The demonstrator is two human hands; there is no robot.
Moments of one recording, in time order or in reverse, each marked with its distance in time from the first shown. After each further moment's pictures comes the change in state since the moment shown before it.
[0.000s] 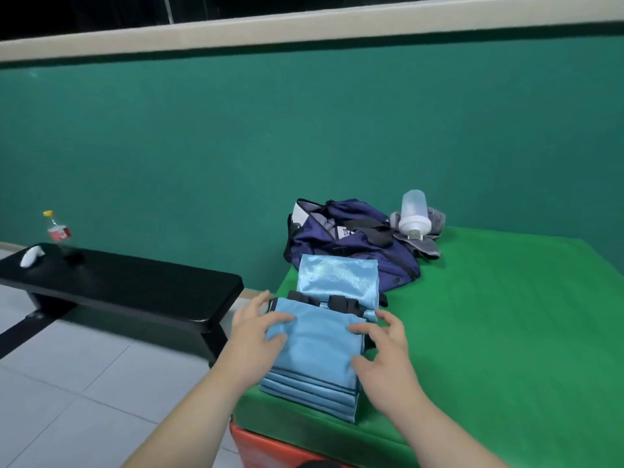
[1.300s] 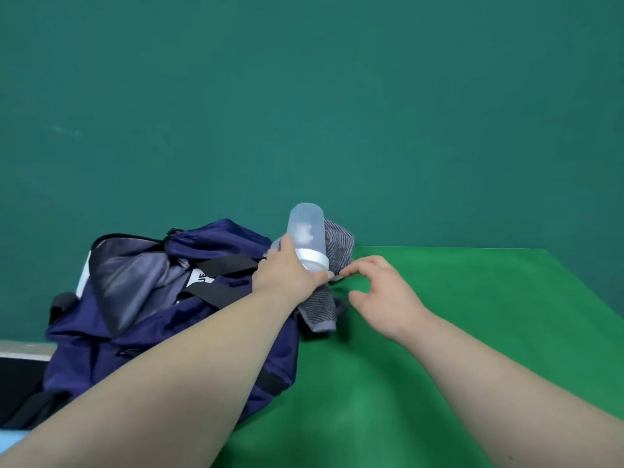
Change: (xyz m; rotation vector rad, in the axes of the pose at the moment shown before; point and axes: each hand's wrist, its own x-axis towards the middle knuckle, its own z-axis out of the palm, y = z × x) left_hand 0.421 0.189 0.319 0.276 -0.039 -0.113; right_hand 0.369 0.220 -0.215 -0.248 -0.038 -0.044
